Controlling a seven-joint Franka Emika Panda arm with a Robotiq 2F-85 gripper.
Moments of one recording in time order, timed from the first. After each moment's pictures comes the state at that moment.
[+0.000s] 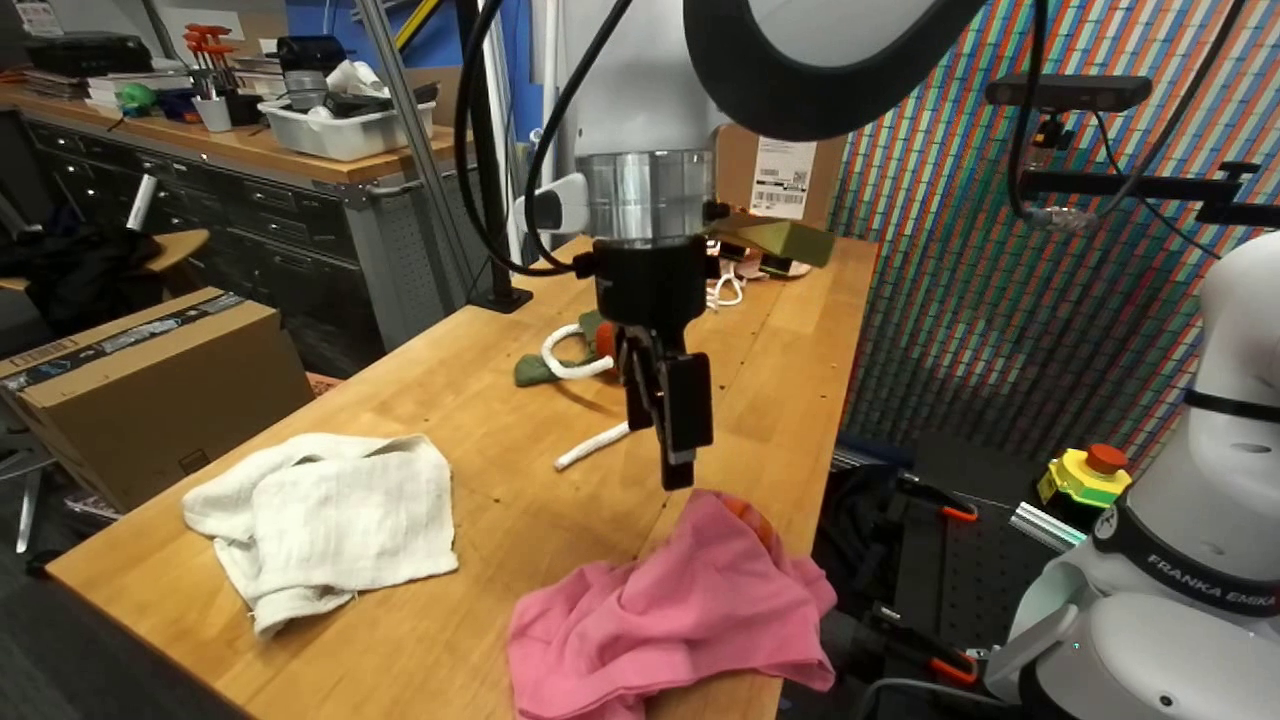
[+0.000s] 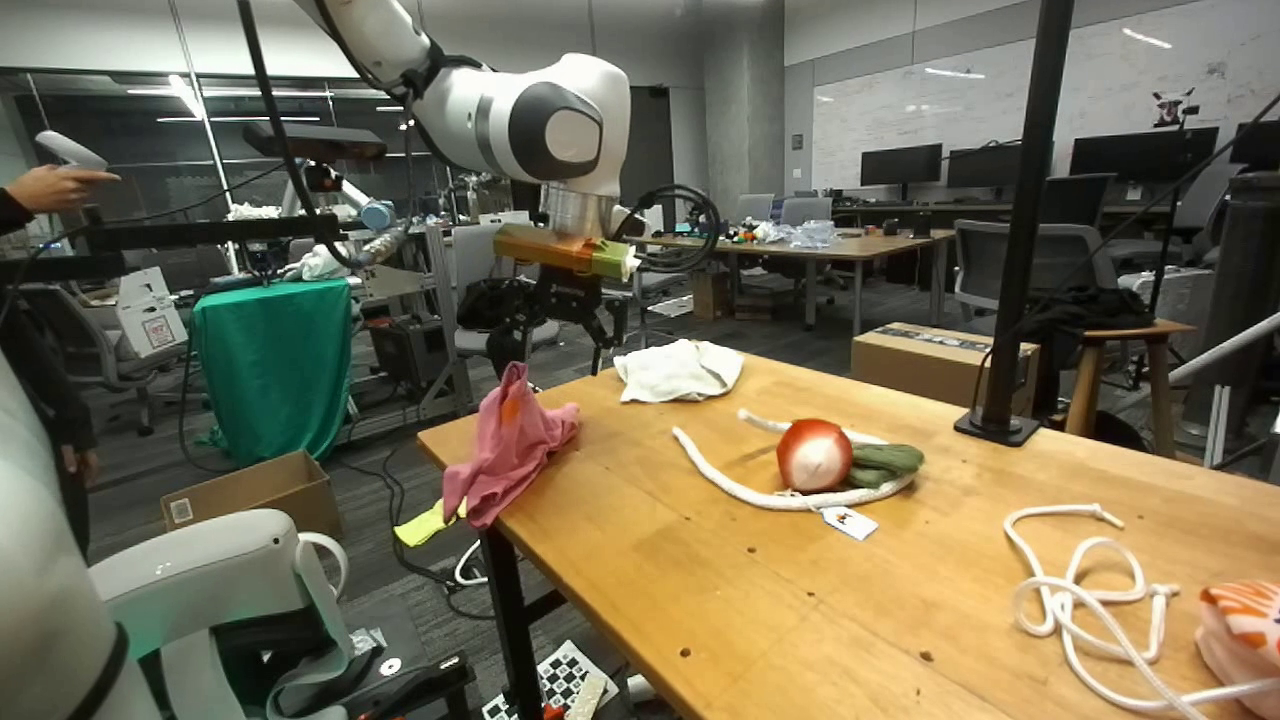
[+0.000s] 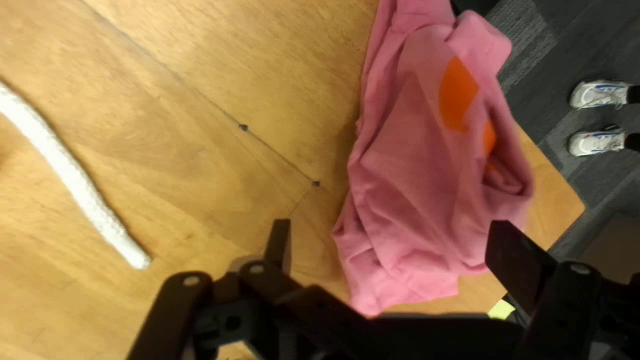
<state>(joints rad) 0.27 -0.04 0.20 -2.21 0.22 2.09 -0.48</state>
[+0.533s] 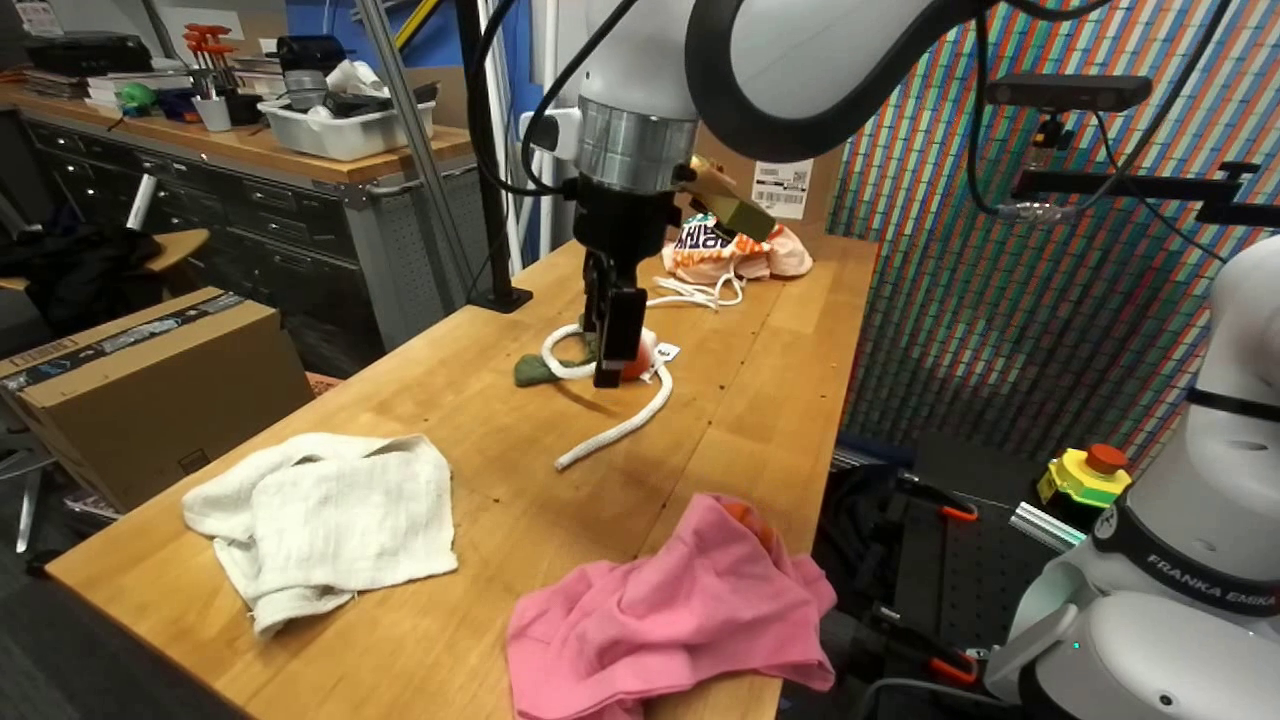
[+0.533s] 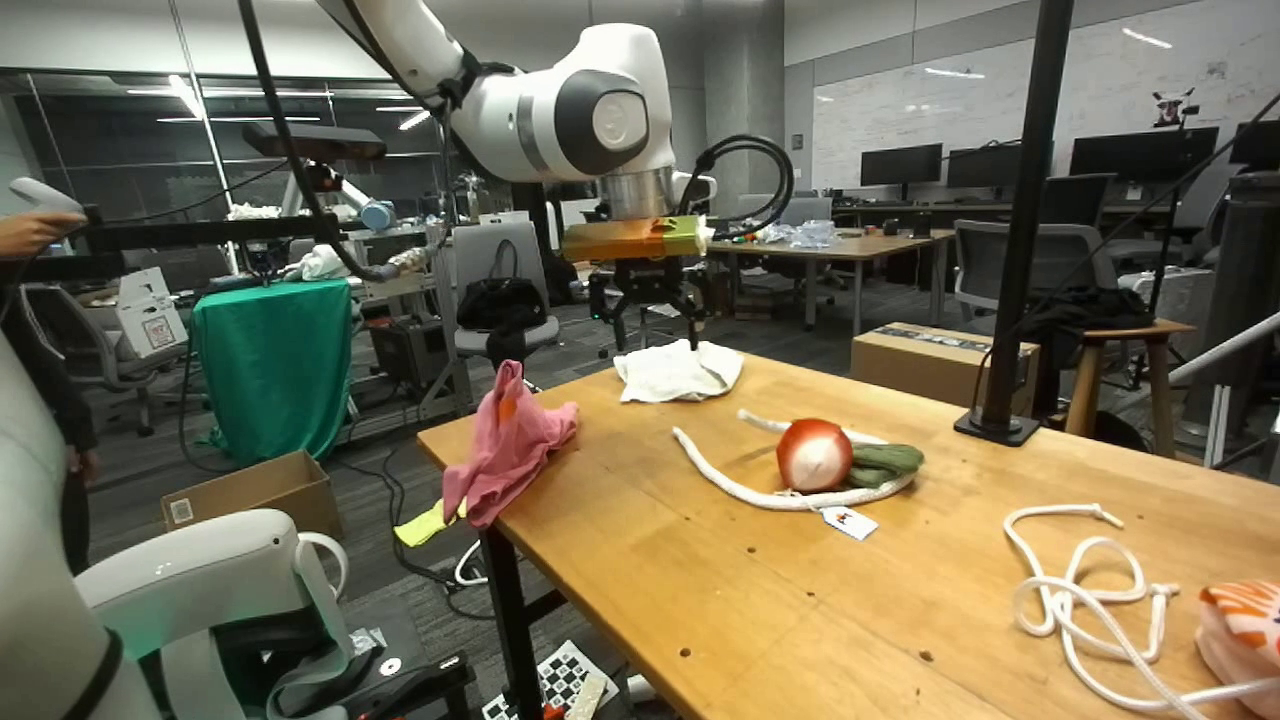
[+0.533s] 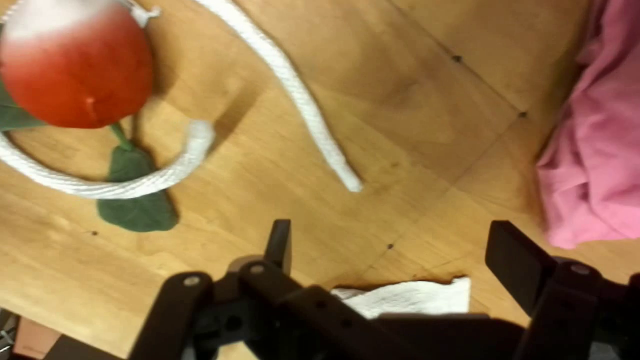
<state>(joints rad) 0.18 -0.03 0.16 -2.22 0.02 2.36 -0.41</state>
